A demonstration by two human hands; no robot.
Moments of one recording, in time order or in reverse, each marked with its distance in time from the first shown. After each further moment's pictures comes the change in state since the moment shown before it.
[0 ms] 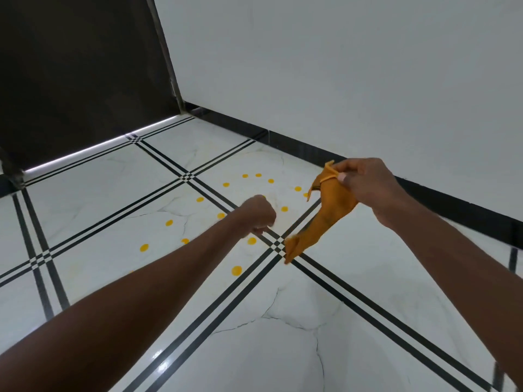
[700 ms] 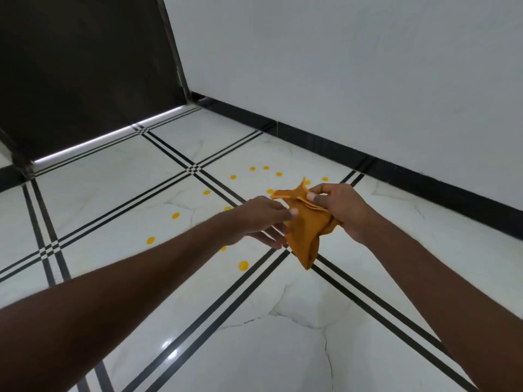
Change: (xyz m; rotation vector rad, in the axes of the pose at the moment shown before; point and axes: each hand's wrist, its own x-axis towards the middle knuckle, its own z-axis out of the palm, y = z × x) left_hand -0.024 -0.026 -0.009 -0.301 -0.188 0.144; right_hand 0.020 0.042 0.069 0.219 -0.316 0.106
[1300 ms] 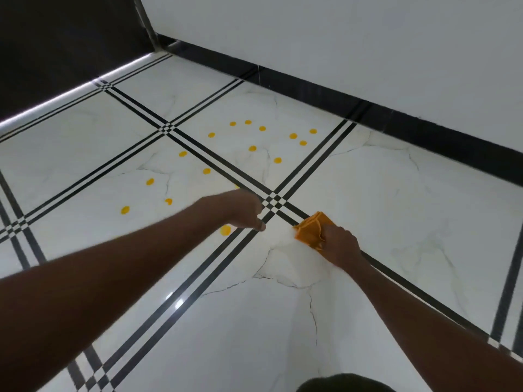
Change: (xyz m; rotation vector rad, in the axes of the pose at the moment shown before) left_hand 0.055 -0.040 0.035 1.053 -0.151 -0.122; right_hand 0.031 0.244 0.009 -0.879 0.018 0.095
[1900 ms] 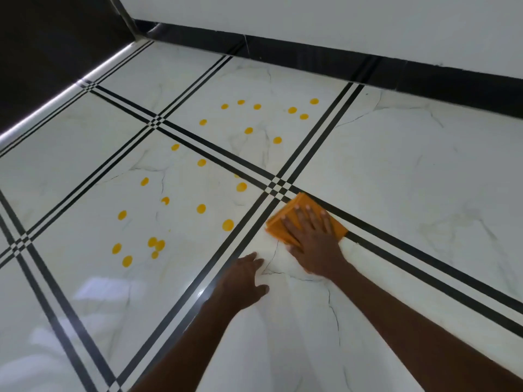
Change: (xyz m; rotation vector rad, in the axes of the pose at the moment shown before) left_hand 0.027 -0.021 0.204 -0.263 0.082 -0.083; right_hand 0.014 -0.025 0.098 -0.234 0.132 -0.406
